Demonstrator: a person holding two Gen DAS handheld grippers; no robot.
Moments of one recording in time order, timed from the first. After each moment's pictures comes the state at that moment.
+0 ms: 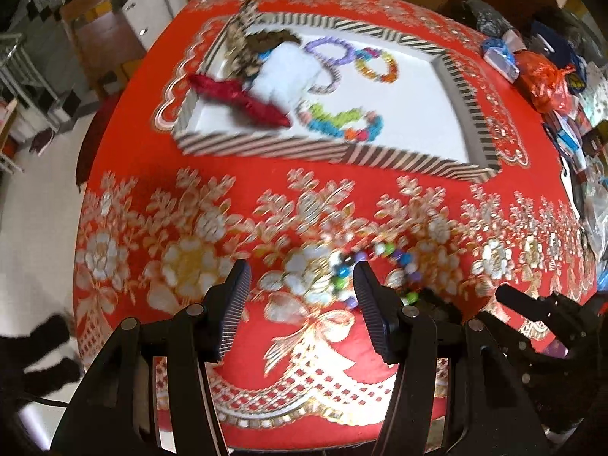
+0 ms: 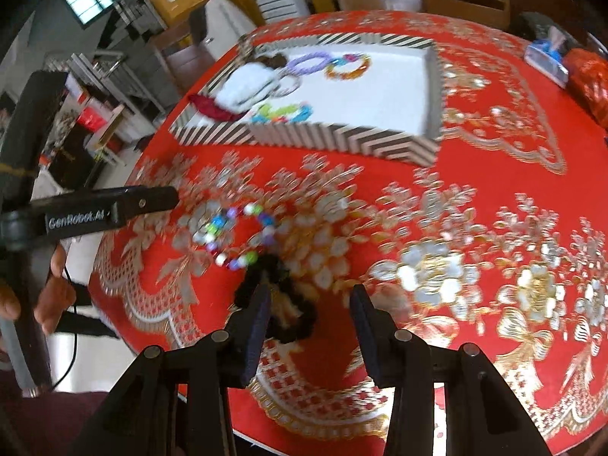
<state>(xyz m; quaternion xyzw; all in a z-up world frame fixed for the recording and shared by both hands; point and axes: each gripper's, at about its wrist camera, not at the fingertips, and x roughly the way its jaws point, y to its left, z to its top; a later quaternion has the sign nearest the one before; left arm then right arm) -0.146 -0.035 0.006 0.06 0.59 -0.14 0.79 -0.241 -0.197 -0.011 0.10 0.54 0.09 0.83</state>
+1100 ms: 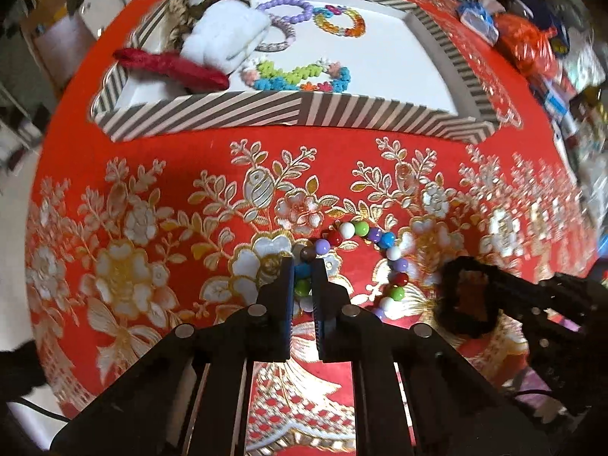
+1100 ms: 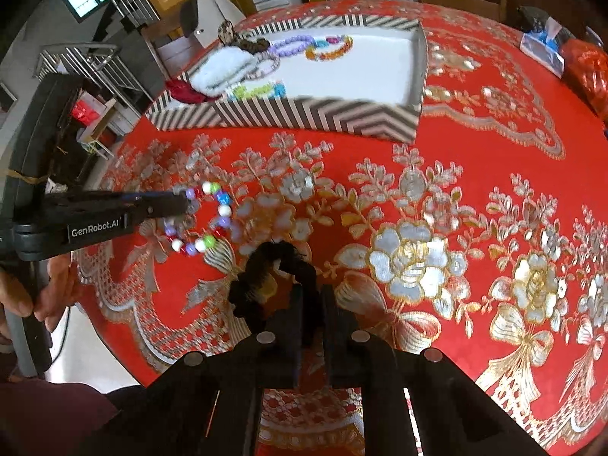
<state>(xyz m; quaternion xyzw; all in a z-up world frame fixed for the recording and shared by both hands) -0.142 -0.067 -0.040 0.07 0.60 -0.20 0.77 -0.240 -0.218 -0.032 0.09 0.55 0.07 0.83</state>
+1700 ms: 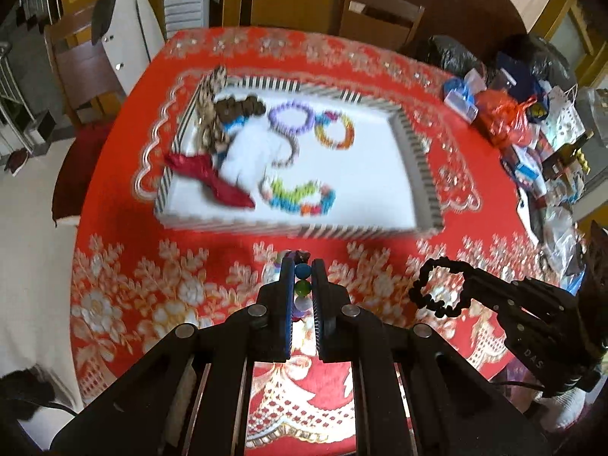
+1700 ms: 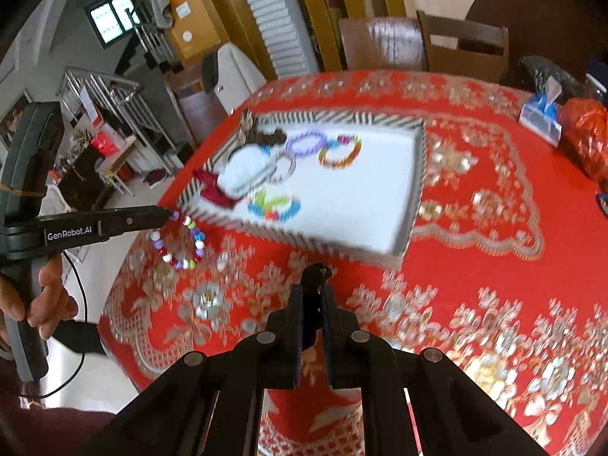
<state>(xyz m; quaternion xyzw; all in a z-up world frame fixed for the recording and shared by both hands) -0.113 -0.055 0.064 0.02 0.54 -0.21 0.82 -0.207 -0.238 0.046 0.10 0.46 0.09 0.88</state>
